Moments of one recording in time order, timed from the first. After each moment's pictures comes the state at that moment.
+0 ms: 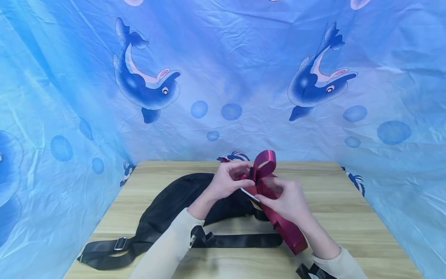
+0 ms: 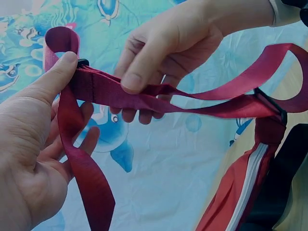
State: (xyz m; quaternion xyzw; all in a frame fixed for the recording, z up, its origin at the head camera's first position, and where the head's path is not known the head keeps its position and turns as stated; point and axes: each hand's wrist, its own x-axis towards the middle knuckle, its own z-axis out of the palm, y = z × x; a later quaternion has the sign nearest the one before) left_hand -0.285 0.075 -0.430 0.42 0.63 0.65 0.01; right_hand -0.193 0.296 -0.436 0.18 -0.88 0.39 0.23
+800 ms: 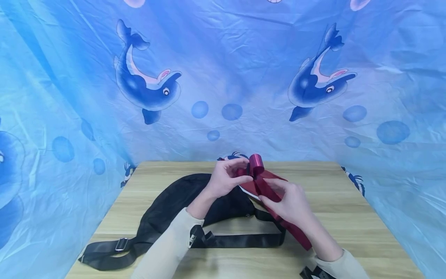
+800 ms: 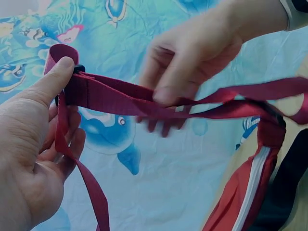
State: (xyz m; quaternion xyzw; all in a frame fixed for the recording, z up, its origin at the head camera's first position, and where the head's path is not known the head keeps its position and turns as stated) left_hand -0.284 0.067 -0.422 0.40 0.64 0.66 0.01; right_hand -0.190 0.299 -0.443 0.15 -0.91 0.33 0.21
